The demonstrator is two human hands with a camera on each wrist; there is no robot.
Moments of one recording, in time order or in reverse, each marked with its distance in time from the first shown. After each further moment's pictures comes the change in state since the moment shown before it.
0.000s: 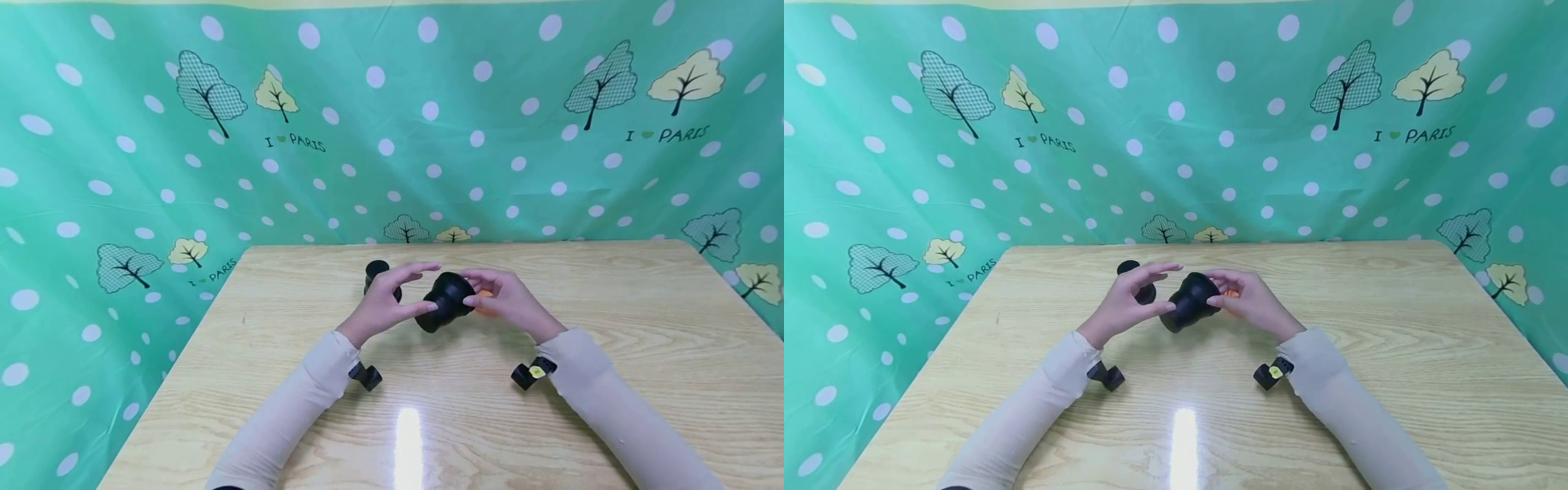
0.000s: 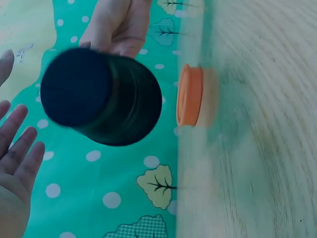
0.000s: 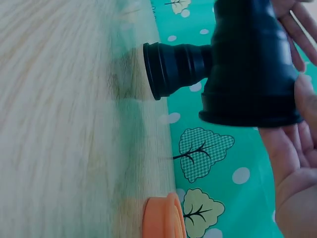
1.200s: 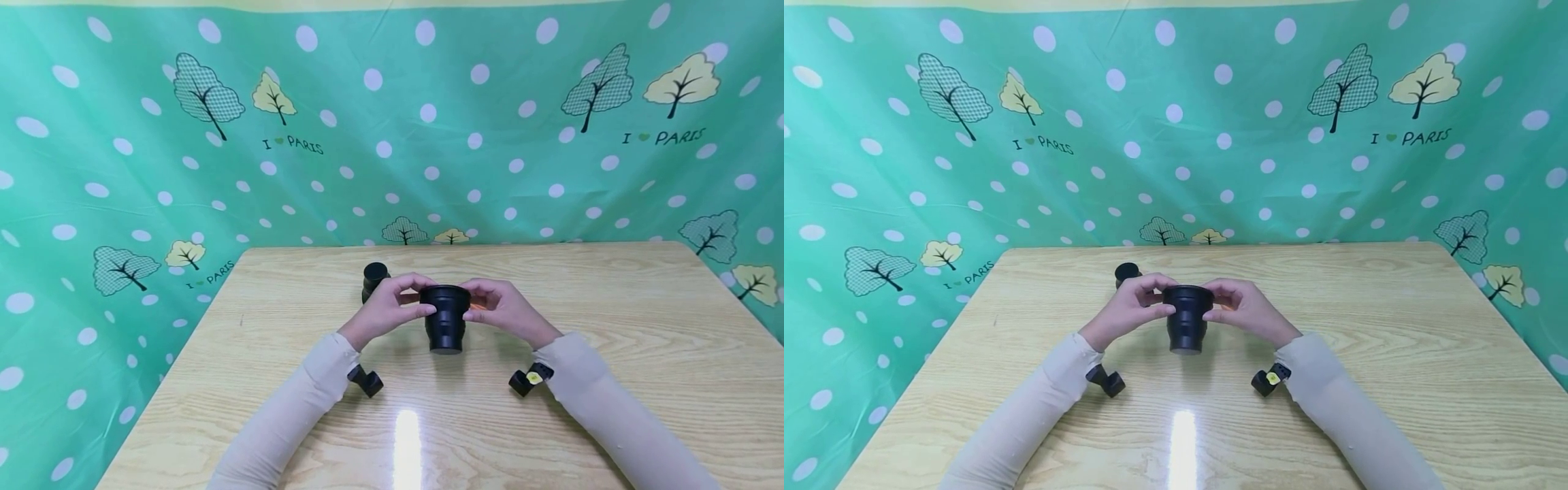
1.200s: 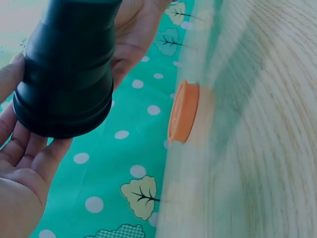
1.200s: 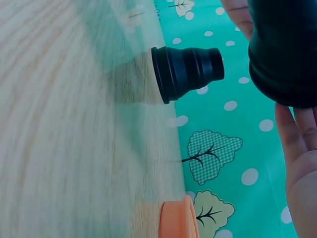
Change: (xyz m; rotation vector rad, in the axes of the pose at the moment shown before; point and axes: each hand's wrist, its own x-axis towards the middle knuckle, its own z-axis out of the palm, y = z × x) left_hand -0.001 -0.004 0.005 -0.228 -0.074 -0.328; right_hand -0.008 0.005 0.003 0.193 -0.131 -0.187
